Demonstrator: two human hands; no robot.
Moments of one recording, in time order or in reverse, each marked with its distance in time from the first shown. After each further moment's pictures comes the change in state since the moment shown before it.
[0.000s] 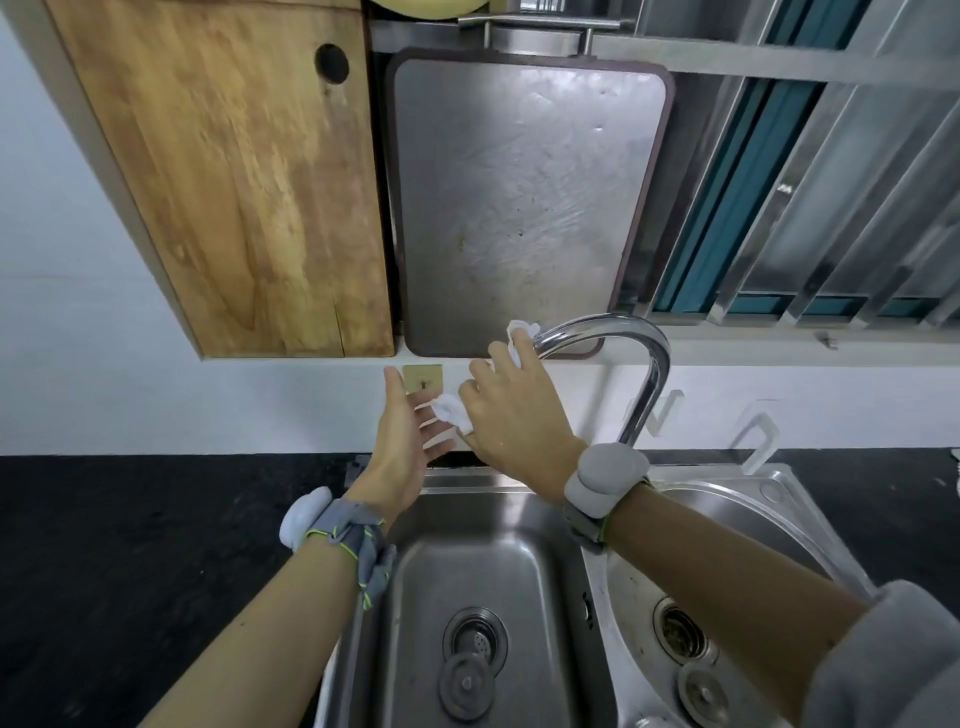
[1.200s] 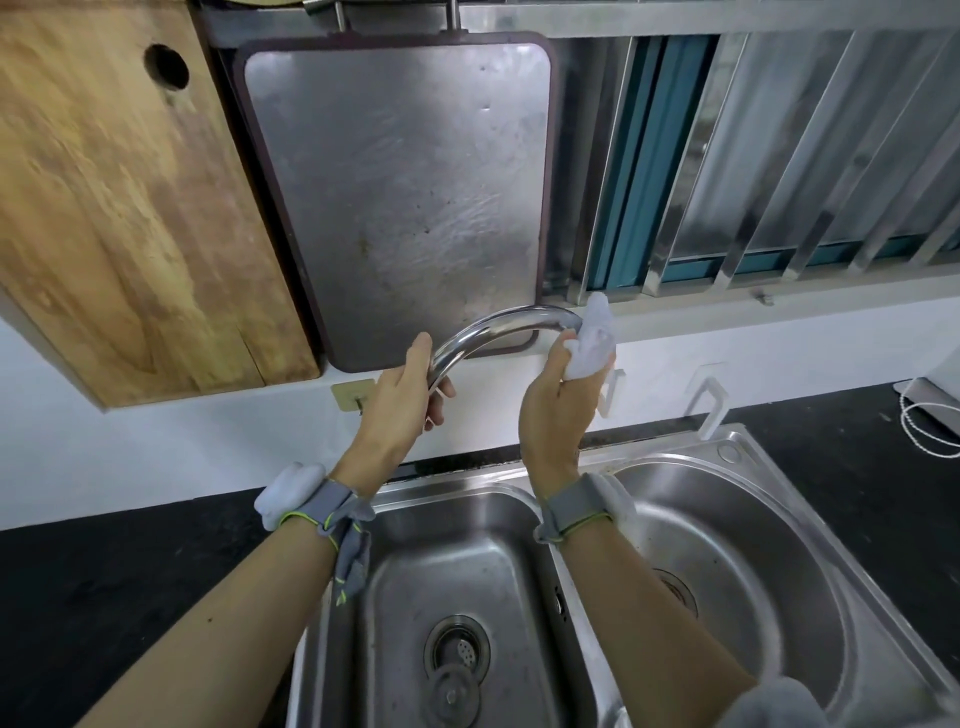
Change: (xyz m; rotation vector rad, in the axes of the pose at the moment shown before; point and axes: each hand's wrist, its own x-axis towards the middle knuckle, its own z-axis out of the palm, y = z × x) left_hand 0.025 0.008 0.068 0.657 -0.152 0.349; right_hand -0.027 0.048 0.067 1.451 0.928 1.293
